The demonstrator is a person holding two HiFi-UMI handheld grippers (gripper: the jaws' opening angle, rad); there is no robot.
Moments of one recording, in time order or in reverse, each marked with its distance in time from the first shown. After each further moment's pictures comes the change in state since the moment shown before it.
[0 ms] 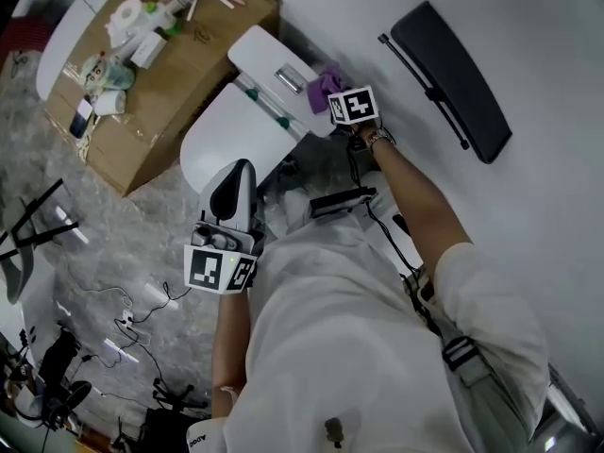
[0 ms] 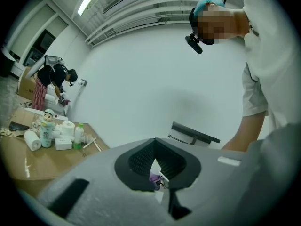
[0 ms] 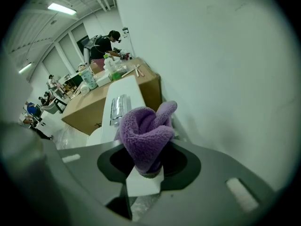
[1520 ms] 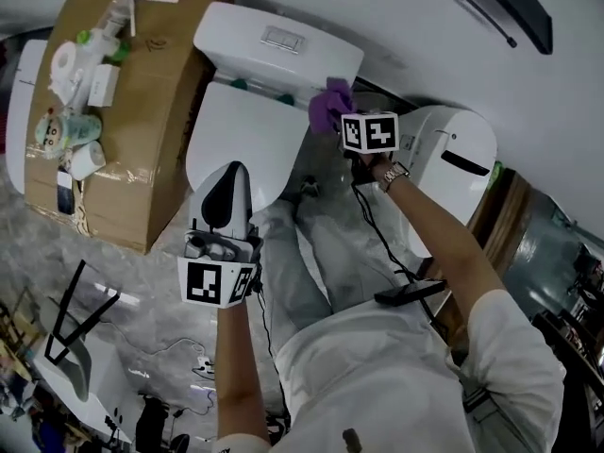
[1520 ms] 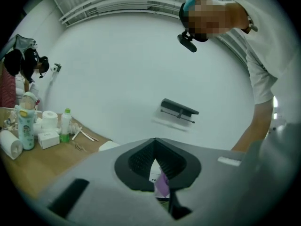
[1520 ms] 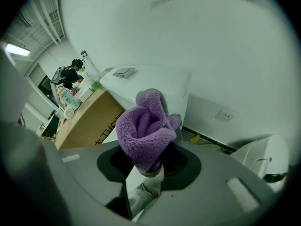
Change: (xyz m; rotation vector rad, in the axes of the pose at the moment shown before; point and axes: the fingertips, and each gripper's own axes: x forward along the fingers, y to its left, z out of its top) left arm -0.025 0.098 -0.079 0.106 0.141 -0.349; right arm 0.008 0.093 -0.131 0.559 -0.122 -0.147
